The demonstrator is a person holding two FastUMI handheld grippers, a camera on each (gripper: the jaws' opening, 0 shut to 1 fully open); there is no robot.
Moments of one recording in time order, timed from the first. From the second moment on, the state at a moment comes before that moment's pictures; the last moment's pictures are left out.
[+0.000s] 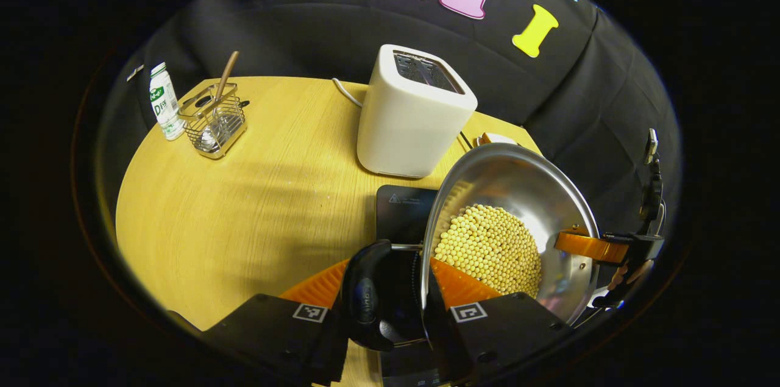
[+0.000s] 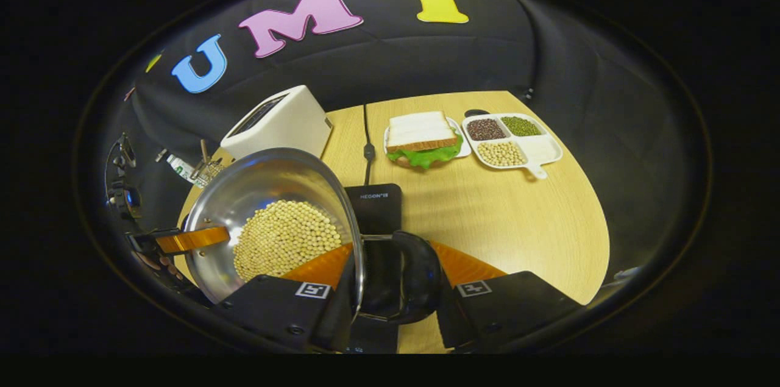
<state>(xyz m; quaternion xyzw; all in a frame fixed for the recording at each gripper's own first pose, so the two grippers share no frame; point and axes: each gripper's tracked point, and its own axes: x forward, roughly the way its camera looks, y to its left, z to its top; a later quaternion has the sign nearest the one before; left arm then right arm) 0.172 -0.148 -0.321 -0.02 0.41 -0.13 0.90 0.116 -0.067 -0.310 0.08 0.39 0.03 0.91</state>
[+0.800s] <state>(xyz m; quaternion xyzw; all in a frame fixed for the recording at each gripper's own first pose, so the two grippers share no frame) 0.176 -0.146 -0.331 -0.02 0.41 -0.13 0.90 0.123 -0.065 -0.324 0.09 0.40 0.03 0.91</state>
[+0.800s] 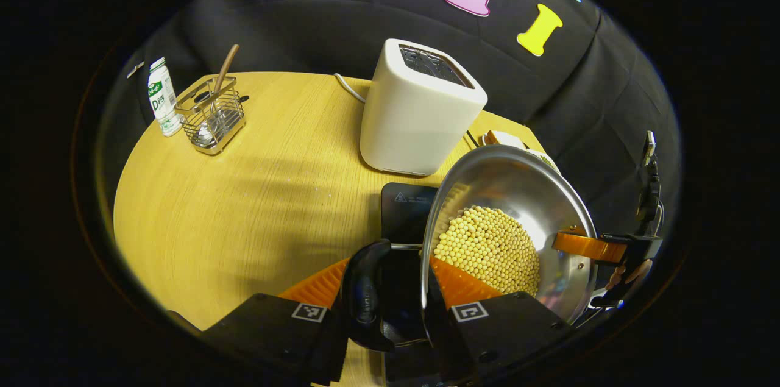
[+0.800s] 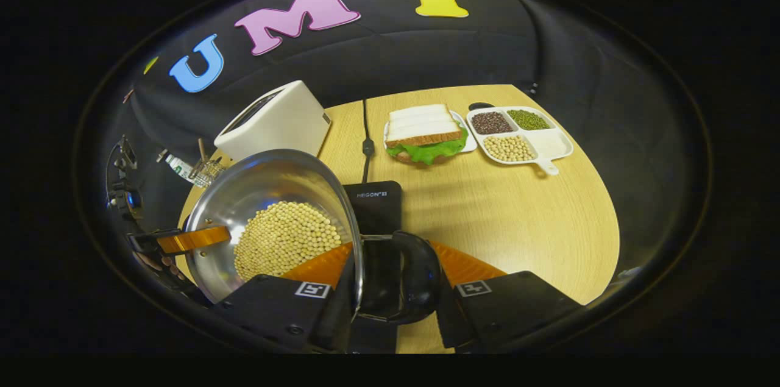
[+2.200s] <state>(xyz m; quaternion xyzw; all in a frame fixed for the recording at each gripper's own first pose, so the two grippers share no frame) 0.142 -0.122 -0.185 0.07 0.28 -0.06 0.96 0.095 -0.109 -0.203 0.07 0.26 -0.03 0.96</state>
